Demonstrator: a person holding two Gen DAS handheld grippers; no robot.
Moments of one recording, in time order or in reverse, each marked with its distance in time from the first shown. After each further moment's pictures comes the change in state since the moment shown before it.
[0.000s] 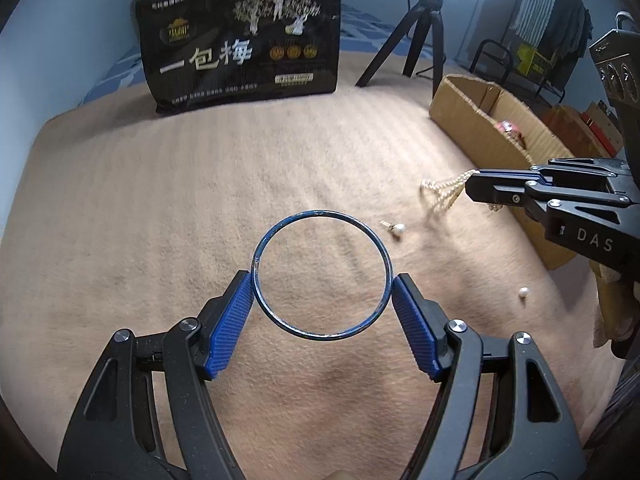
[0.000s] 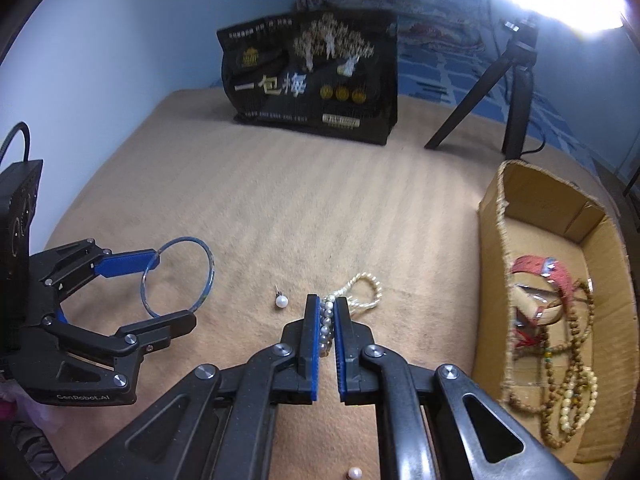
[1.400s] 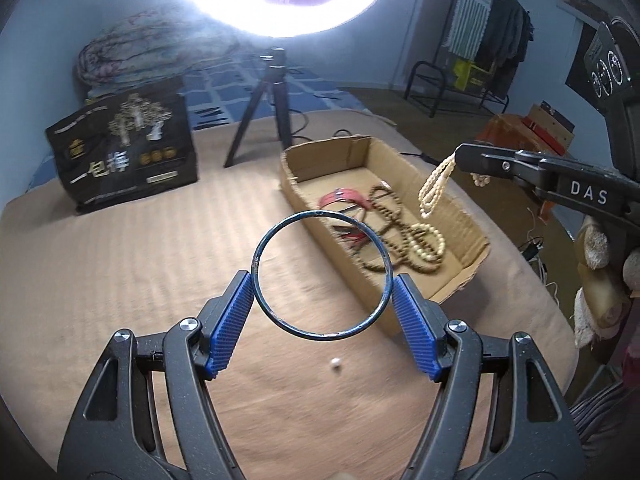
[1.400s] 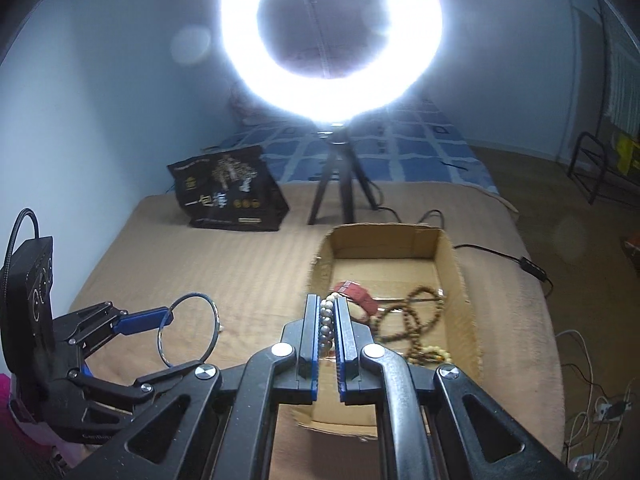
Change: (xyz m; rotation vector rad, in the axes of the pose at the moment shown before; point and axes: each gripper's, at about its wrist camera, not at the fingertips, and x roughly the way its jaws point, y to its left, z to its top) left arm -0.054 -0.147 0.047 0.105 -0.121 -0.154; right arm -0.160 -0.107 -0.029 0.195 -0.221 -0.095
